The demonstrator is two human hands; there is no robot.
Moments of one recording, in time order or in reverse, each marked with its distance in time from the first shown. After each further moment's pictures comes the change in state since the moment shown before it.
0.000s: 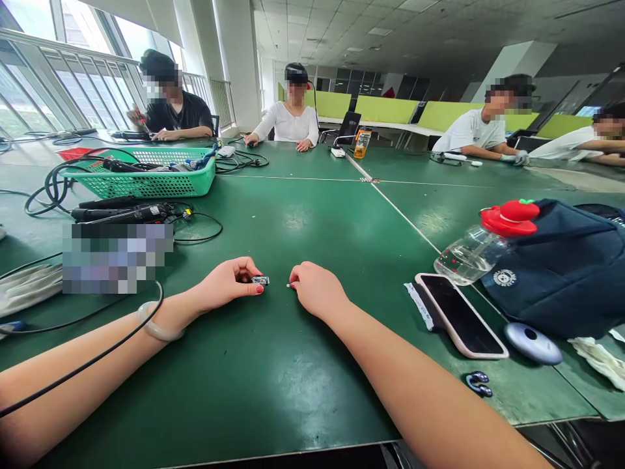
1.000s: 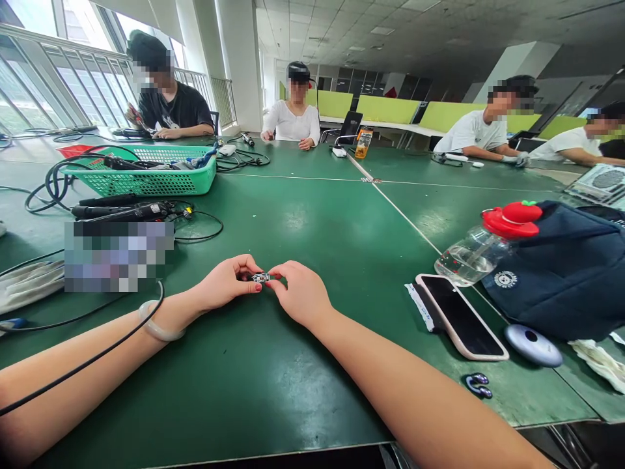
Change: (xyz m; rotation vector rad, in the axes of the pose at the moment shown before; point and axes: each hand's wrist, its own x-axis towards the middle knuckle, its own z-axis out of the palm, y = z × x) left_hand 0.001 0.000 0.002 -0.100 0.030 0.029; right_hand -0.005 -0.024 0.014 0.318 0.257 -0.168
